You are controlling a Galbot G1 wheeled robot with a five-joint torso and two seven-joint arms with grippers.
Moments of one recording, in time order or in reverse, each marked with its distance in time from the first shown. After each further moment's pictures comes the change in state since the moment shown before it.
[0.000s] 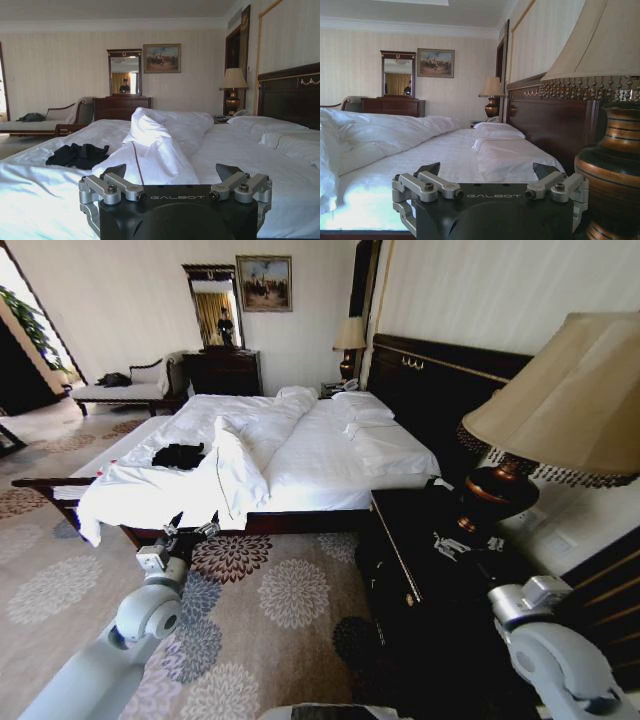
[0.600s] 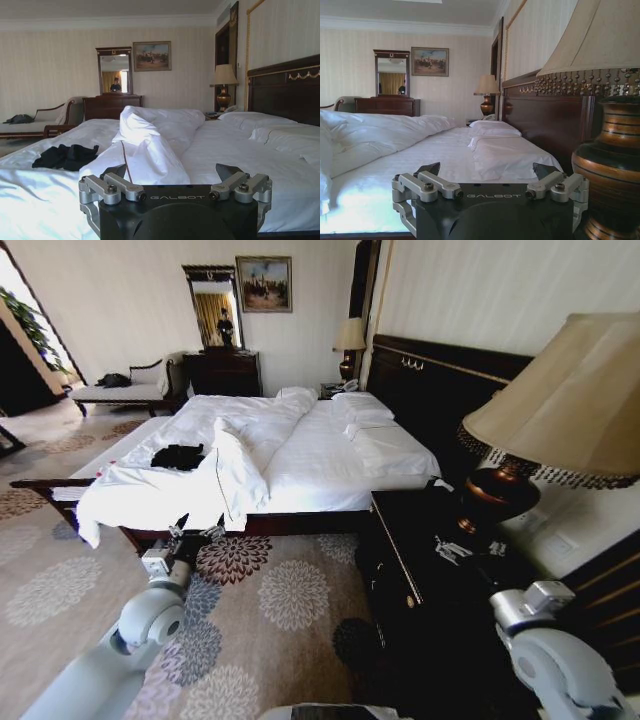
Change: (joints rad) left arm 0.009 0.007 0.040 -0.012 0.026 -0.001 0.003; right arm -0.019 0.033 0.012 0.002 -0.005 0.004 -0.004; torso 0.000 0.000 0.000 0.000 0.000
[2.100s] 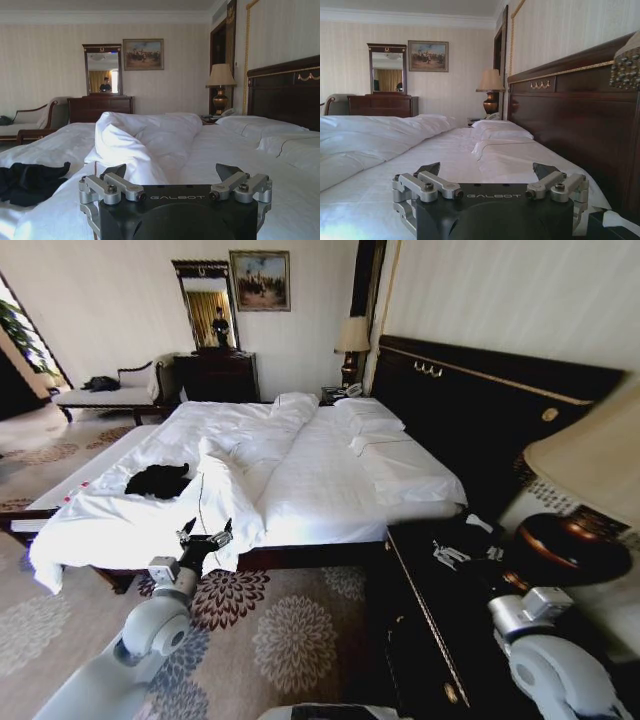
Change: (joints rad) left arm 0.039 -0.014 0.008 -0.048 0.024 -0.005 0.009; right arm -0.023 0.029 -0.003 0.016 -0.016 -0.003 -0.015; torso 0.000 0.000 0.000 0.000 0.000
